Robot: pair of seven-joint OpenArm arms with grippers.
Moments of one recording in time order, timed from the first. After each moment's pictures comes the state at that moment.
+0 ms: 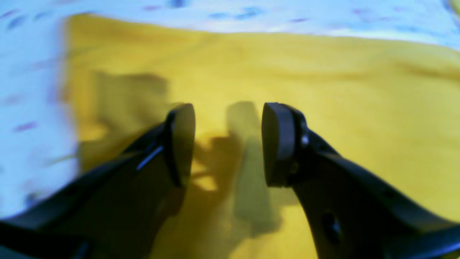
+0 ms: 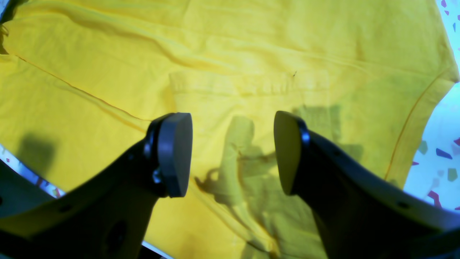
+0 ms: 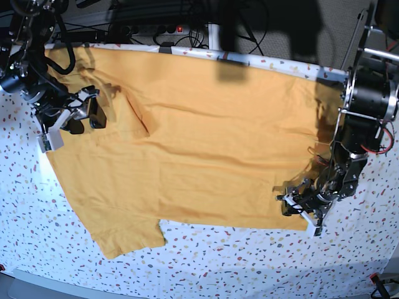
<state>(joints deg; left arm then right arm) -43.3 -12.2 18.2 17.6 -24.5 -19.0 7.8 -14.1 19.2 25.2 109.0 39.2 32.9 -58.6</state>
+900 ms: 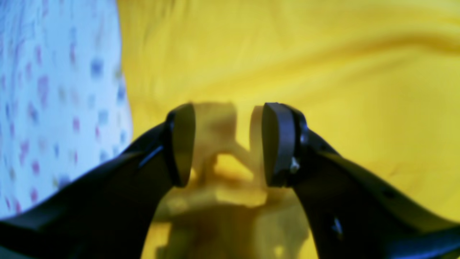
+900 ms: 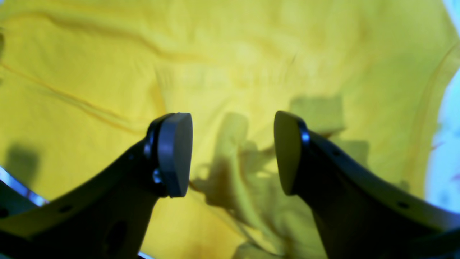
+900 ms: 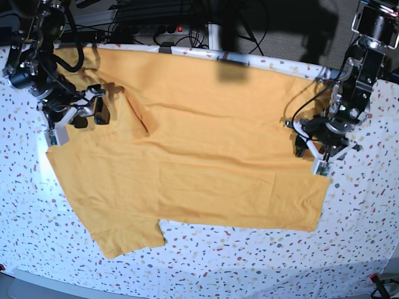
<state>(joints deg) -0.8 -25.7 16.9 85.3 -17.6 -1.0 29.4 -13.7 13.8 25.3 105.0 32.2 32.9 -56.5</state>
